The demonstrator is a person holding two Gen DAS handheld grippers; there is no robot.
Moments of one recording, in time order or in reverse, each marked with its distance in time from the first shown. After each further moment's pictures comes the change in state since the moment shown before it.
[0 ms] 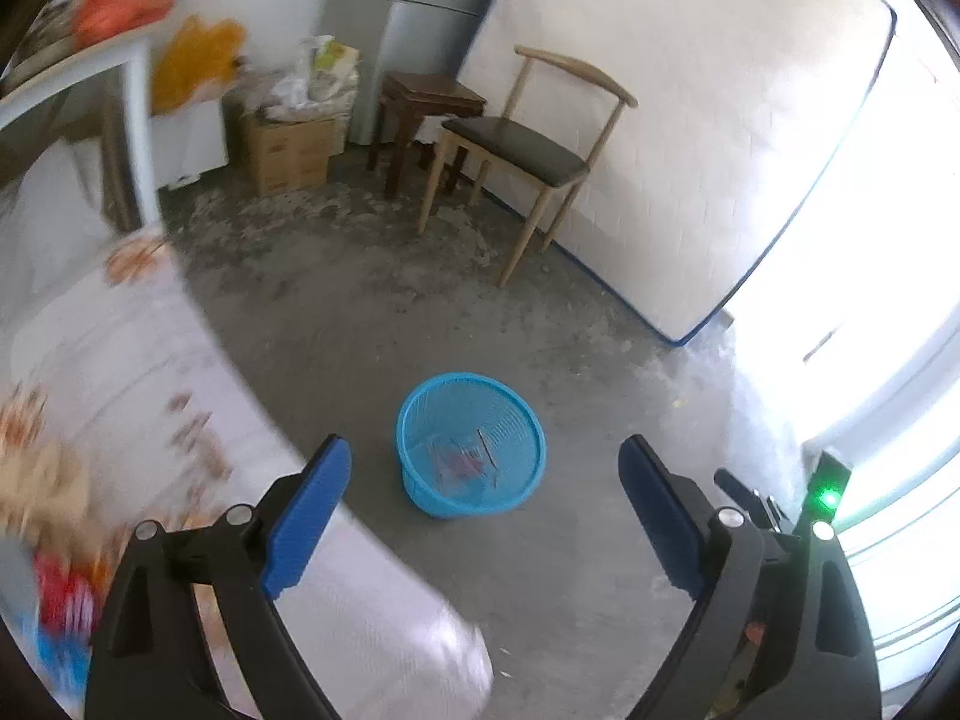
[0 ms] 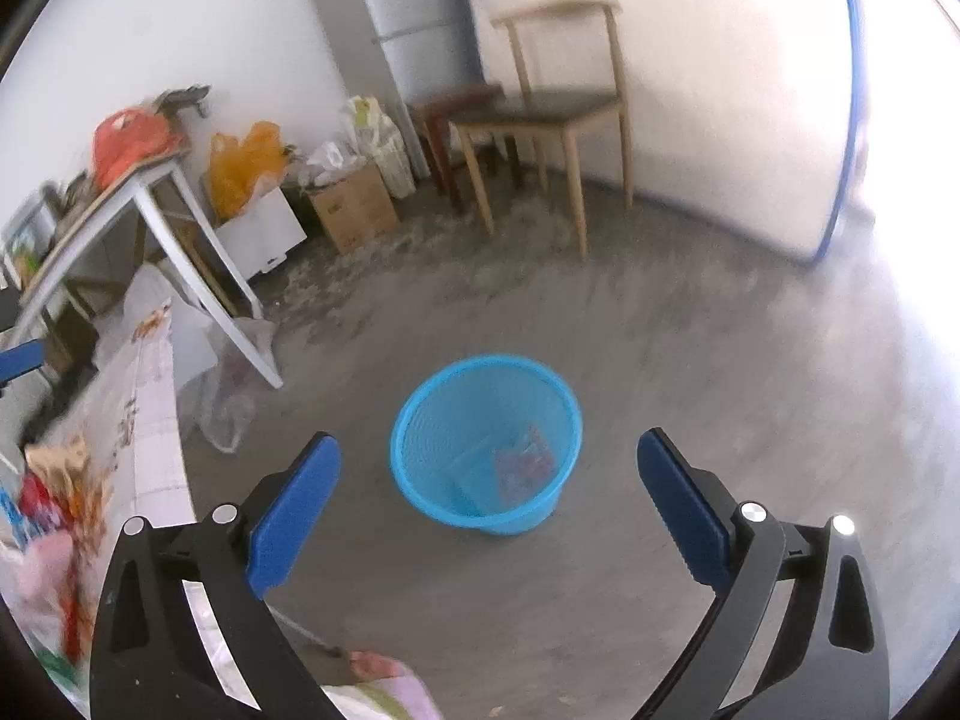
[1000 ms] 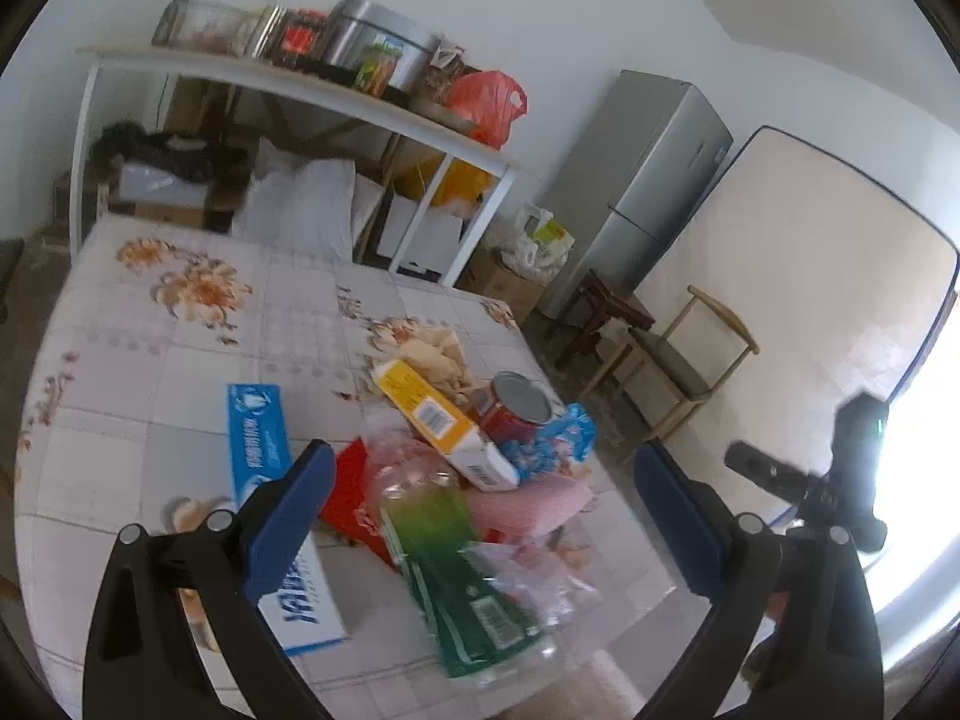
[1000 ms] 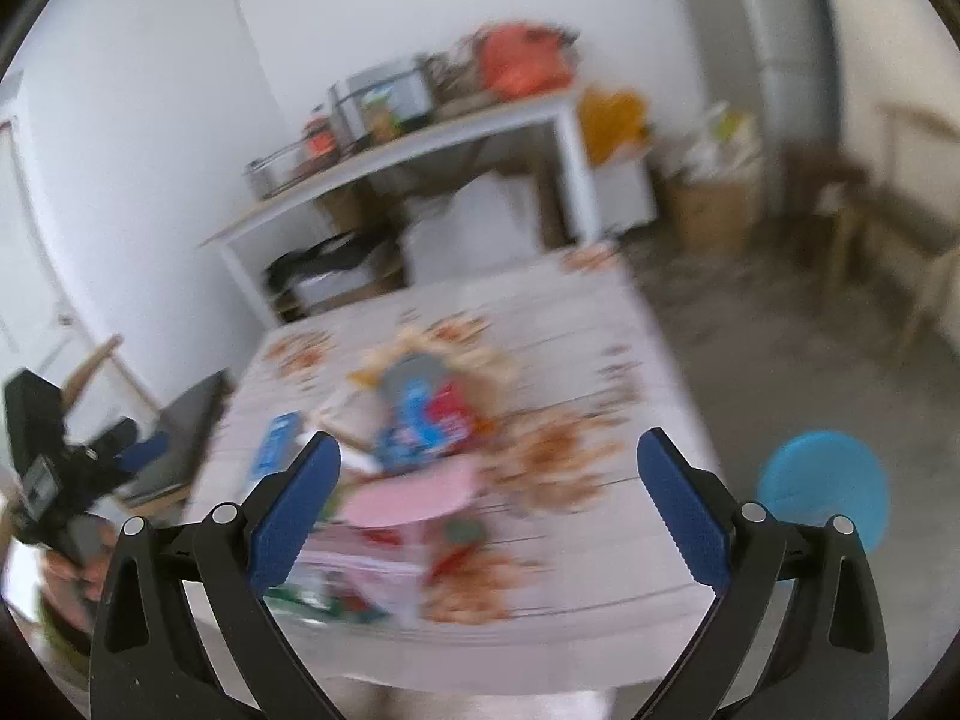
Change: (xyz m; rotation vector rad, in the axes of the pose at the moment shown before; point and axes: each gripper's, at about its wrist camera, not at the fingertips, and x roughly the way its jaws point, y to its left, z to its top) left arm -0.282 0.203 -0.229 -0.367 -0.481 0.232; right arm -0.066 0.267 -0.022 -0.391 0.143 0.717
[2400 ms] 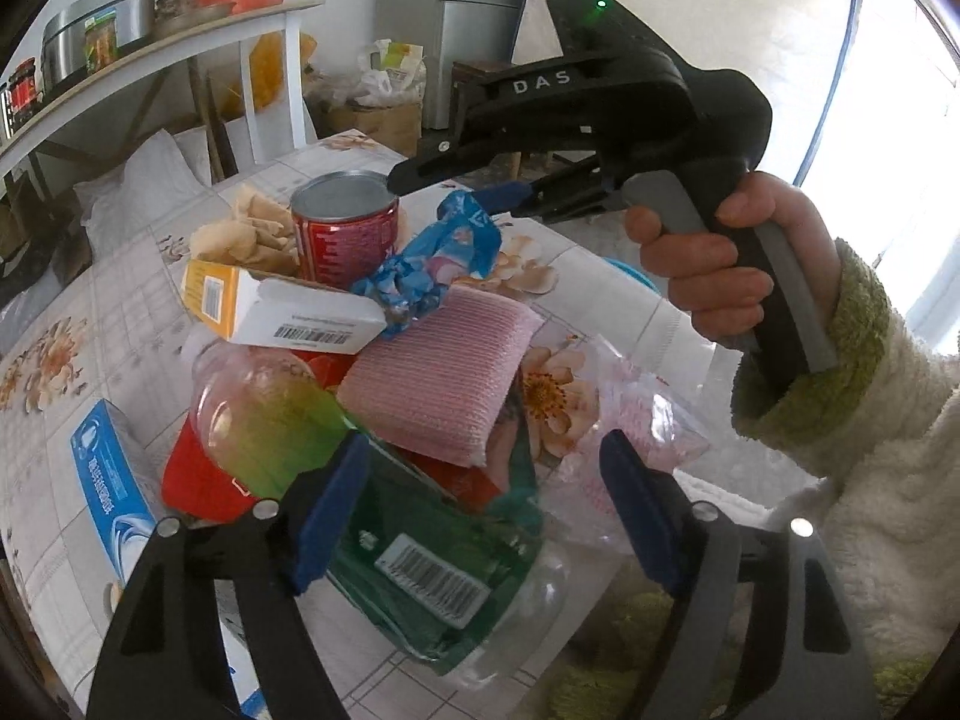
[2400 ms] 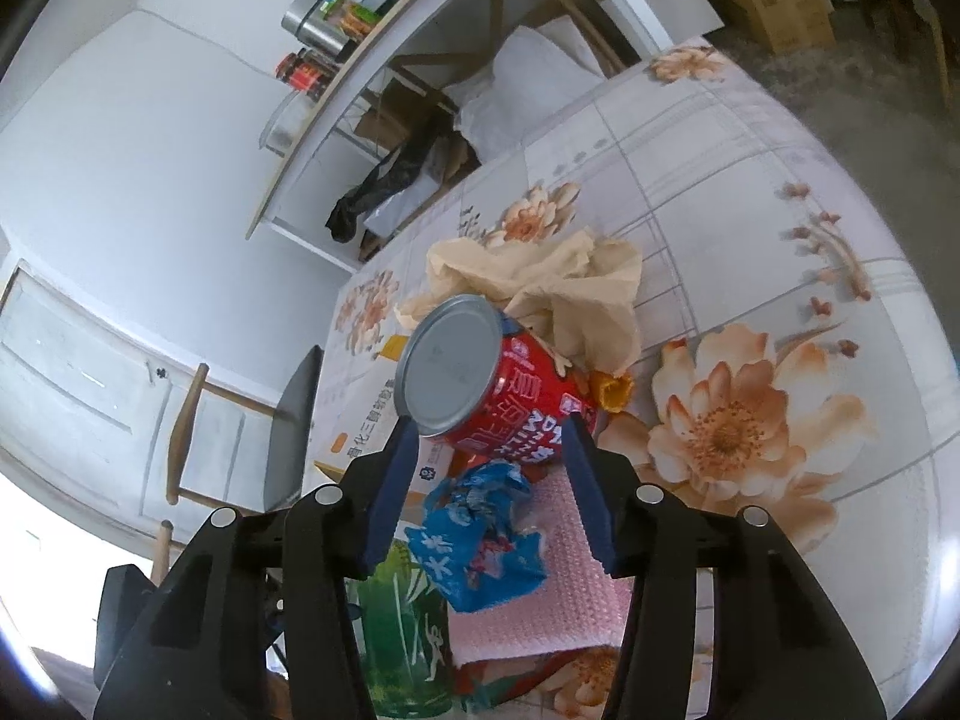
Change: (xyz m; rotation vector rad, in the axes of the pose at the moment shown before) left arm 0.113 -0.068 -0.062 0.543 0.443 -0.092; right arm 0.127 -0.028 0.013 0.302 0.265 0.266
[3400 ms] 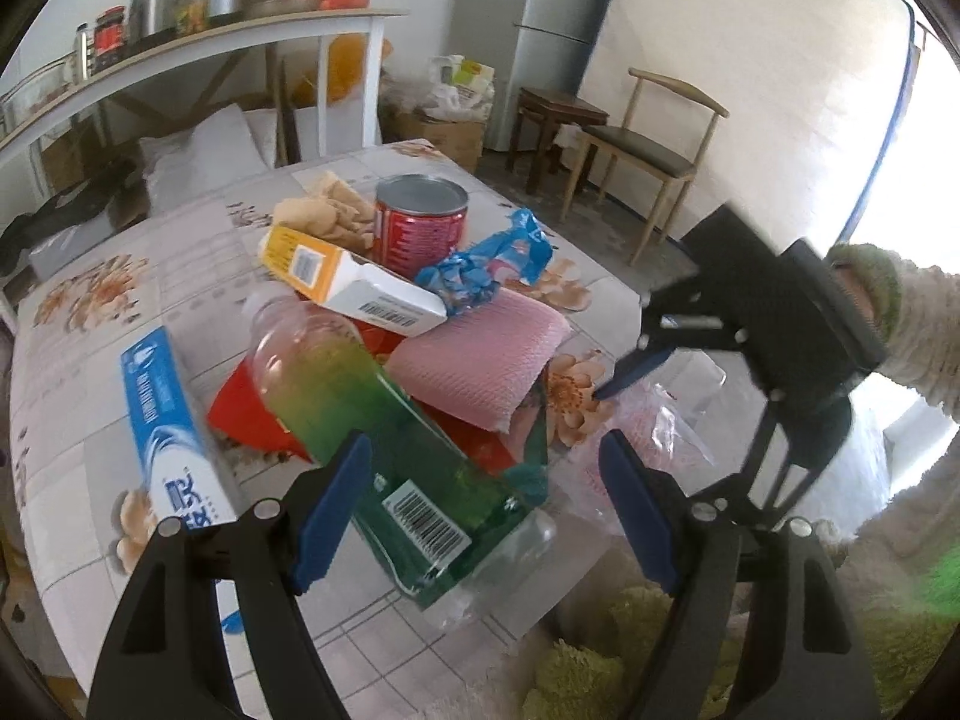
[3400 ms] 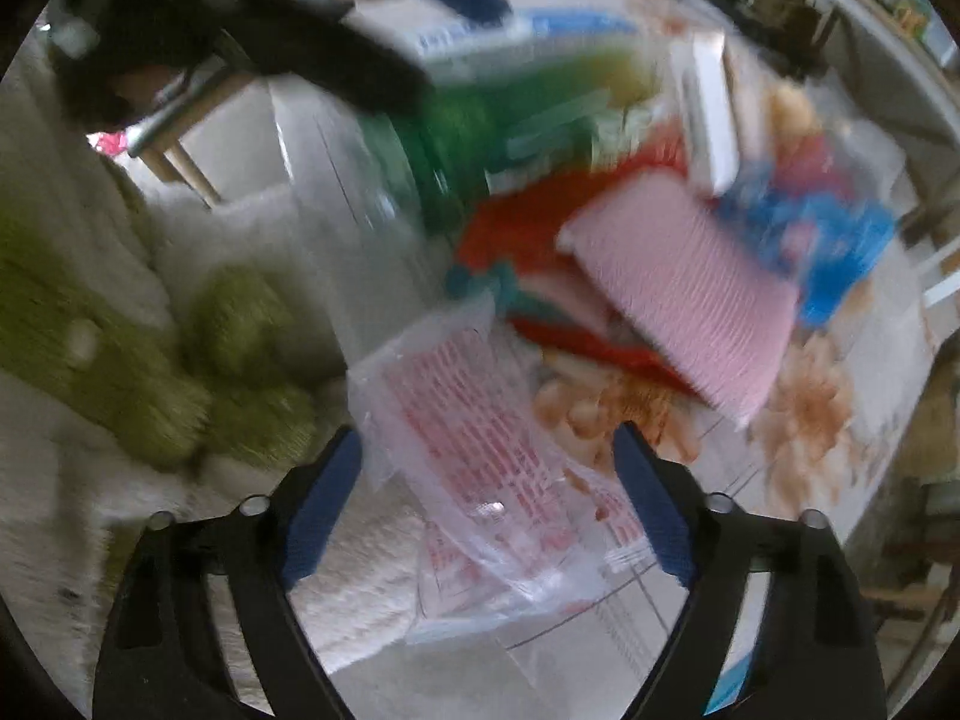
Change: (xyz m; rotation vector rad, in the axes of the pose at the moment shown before) left arm -0.033 0.004 -0.020 -0.169 -0.063 0.085; right arm 0.024 0.053 -0.161 -1.191 0.651 -0.188
